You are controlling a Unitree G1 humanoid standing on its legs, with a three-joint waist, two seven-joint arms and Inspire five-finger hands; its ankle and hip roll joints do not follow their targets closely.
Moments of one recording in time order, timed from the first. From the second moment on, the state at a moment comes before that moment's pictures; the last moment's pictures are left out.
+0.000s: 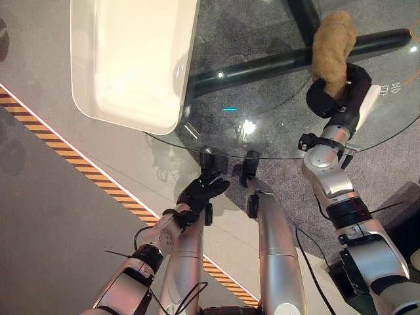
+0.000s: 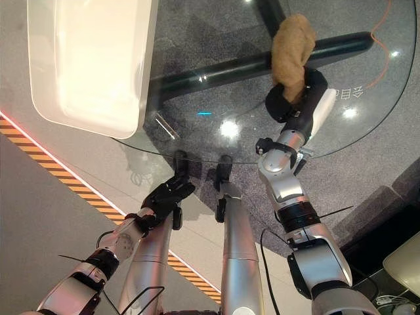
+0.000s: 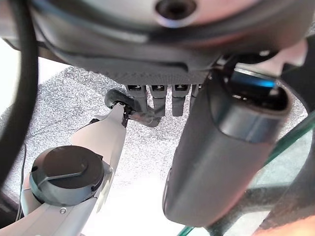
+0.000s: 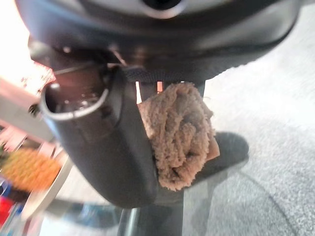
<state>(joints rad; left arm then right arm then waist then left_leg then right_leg) -0.48 0.22 -0.42 0.86 -1.00 -0.06 -0.29 -0.75 -0.46 0.28 0.40 0.18 -0.01 -0.83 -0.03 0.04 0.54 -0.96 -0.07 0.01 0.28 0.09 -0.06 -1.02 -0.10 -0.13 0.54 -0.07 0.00</state>
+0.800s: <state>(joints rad) -0.48 0.17 -0.42 0.83 -1.01 -0.06 -0.25 -0.74 -0.45 0.37 0.34 0.11 -0.01 -0.72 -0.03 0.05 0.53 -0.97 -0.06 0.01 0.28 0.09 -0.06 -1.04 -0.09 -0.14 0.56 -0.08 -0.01</state>
